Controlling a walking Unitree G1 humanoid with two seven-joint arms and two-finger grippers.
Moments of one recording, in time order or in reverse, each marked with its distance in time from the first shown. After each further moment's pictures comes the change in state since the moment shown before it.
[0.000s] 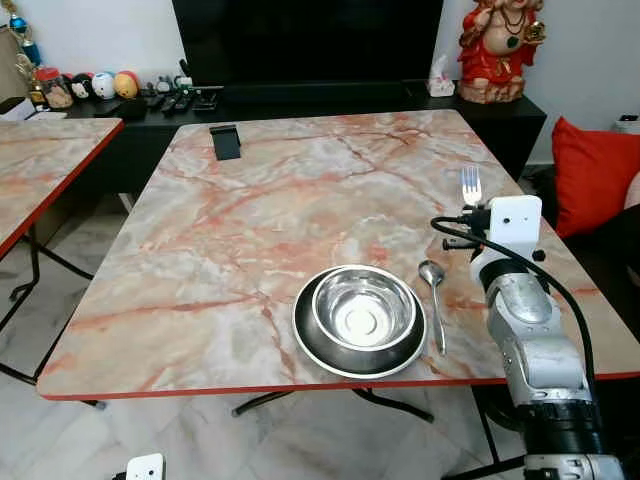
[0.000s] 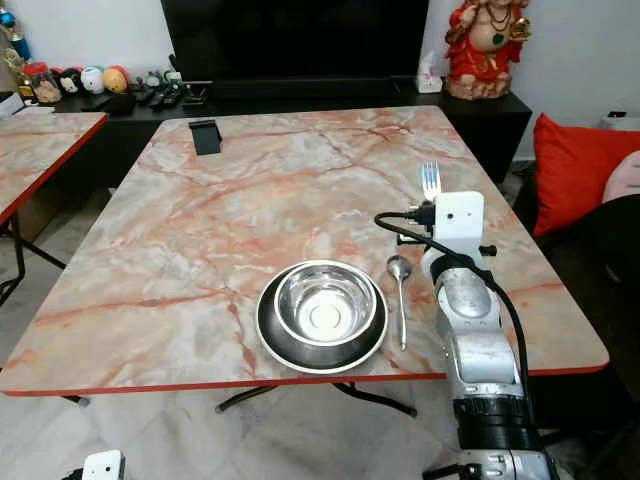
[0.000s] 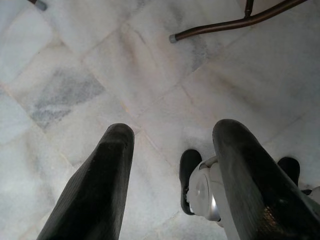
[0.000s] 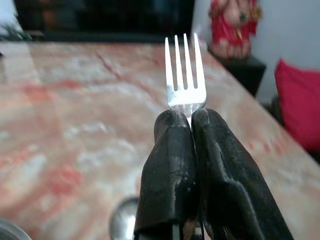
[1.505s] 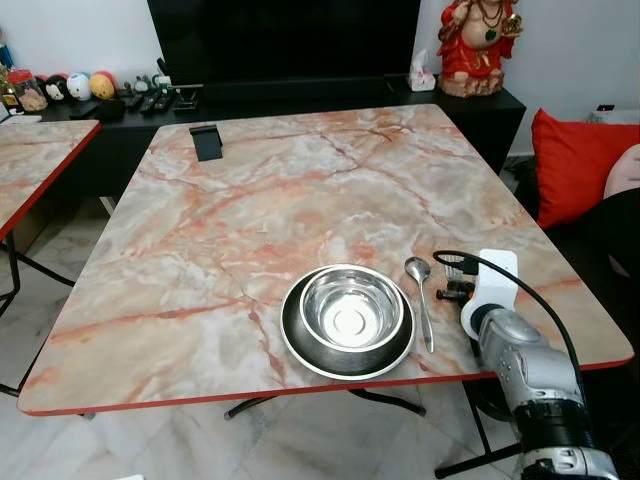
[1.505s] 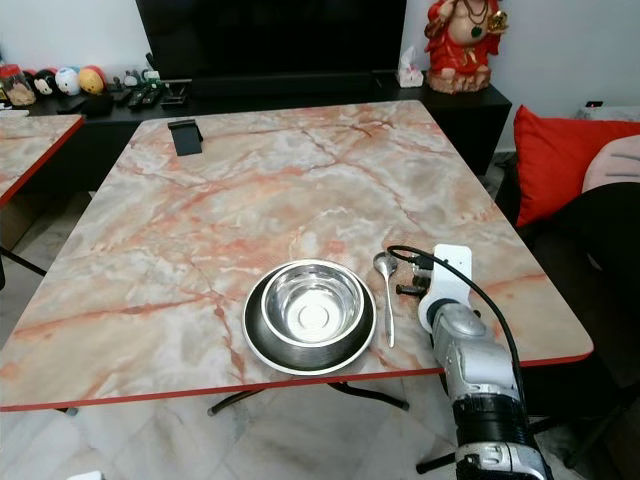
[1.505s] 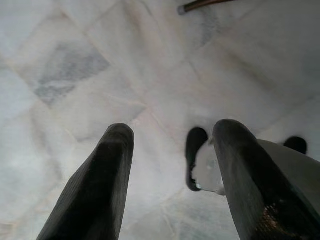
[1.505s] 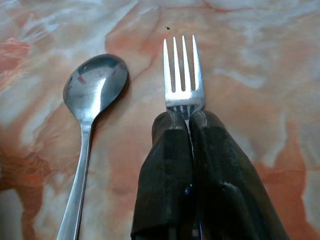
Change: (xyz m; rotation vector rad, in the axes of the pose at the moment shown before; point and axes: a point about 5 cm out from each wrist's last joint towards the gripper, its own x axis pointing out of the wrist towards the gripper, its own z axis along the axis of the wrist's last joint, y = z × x) left arm -0.007 0.013 -0.020 -0.029 0.092 0.026; right arm 0.001 0.002 -0.070 0.146 0.404 0.042
